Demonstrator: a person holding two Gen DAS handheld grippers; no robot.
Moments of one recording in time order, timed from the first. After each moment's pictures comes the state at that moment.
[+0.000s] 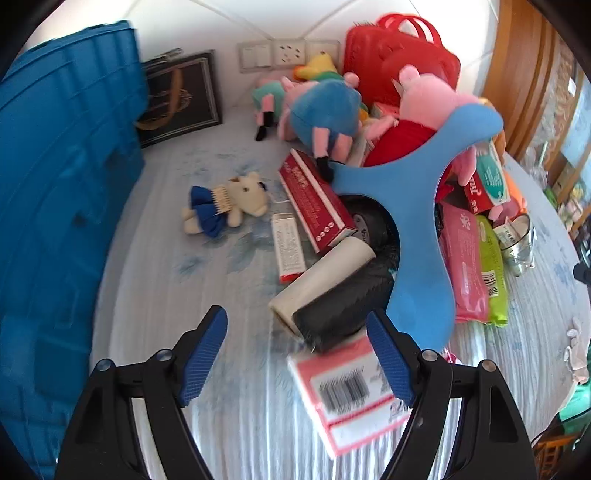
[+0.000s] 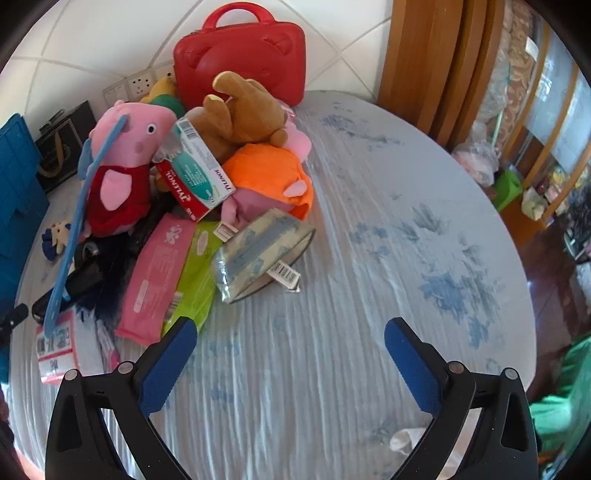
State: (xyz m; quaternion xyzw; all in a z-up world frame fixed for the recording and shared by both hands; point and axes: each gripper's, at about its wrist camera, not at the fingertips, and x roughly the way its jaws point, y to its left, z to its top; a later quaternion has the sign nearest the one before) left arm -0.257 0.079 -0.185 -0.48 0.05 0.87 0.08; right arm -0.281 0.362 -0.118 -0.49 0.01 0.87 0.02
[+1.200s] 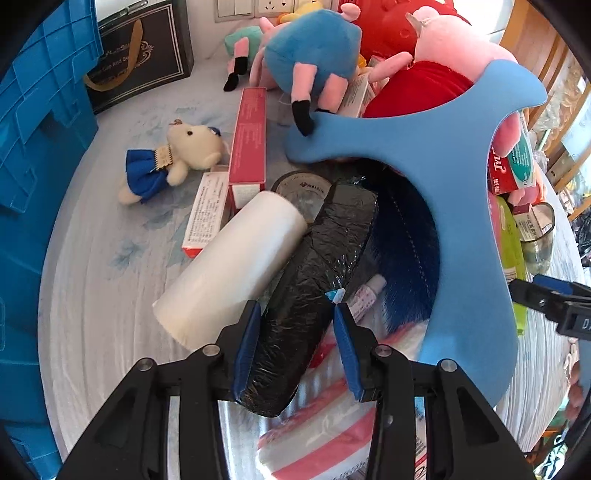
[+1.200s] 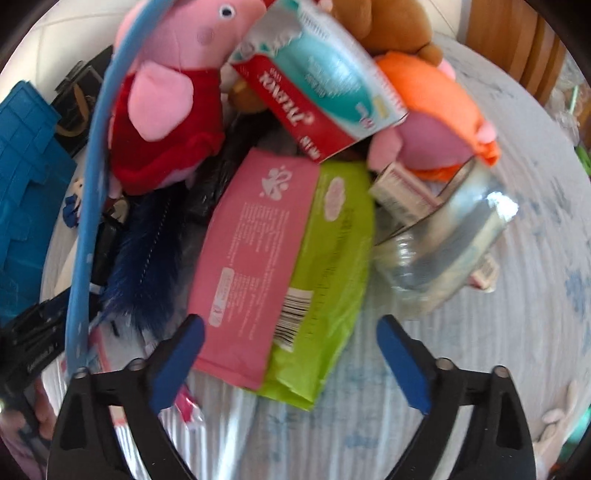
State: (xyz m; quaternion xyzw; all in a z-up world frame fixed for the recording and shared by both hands) left arm -0.291 0.102 -0.232 -0.54 0.02 0.83 0.11; right arm -0.343 0.262 -0.202 -0.59 0.05 0.80 -0.09
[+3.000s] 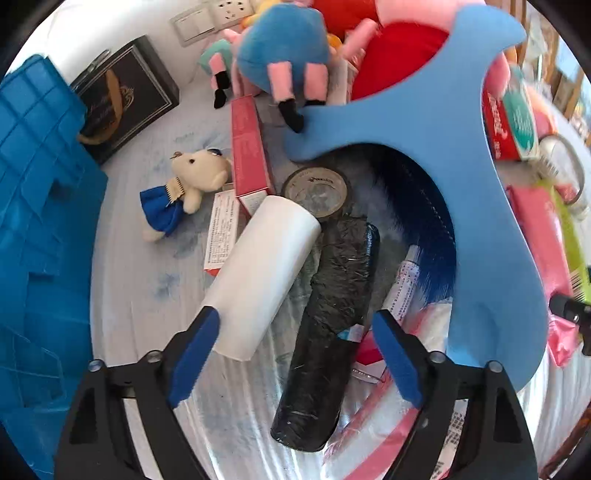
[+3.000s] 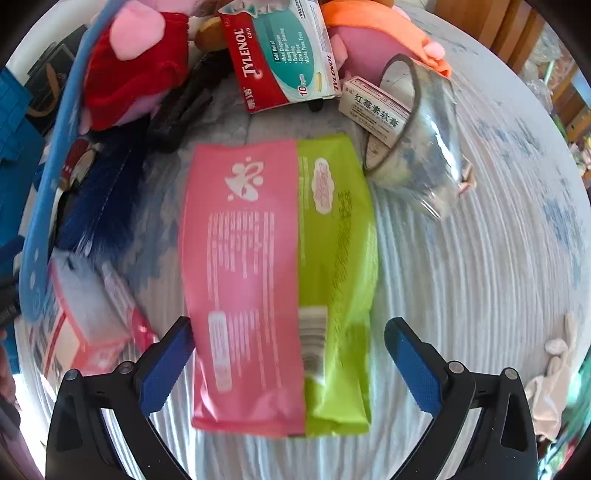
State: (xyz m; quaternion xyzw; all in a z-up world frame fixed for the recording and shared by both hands) left arm -0.278 0.116 -0.226 -0.54 0.18 0.82 0.09; right arm -0.300 0.251 -0.226 -0.63 0.02 0.77 -0.04
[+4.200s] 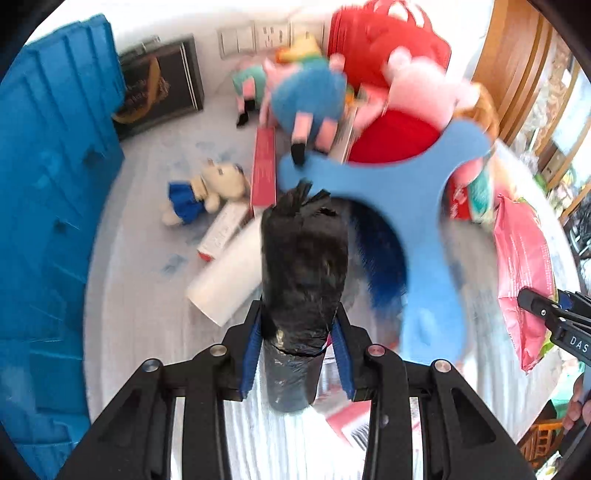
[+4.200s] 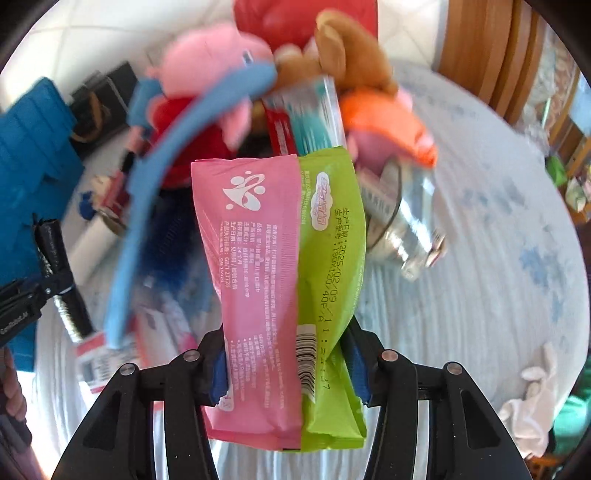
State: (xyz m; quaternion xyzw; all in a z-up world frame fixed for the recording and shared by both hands) left arm -0.227 0.075 -0.159 -0.50 0.04 0.86 0.11; right arm -0.287 0.204 -0.148 -0.53 0.01 0.85 -0.08
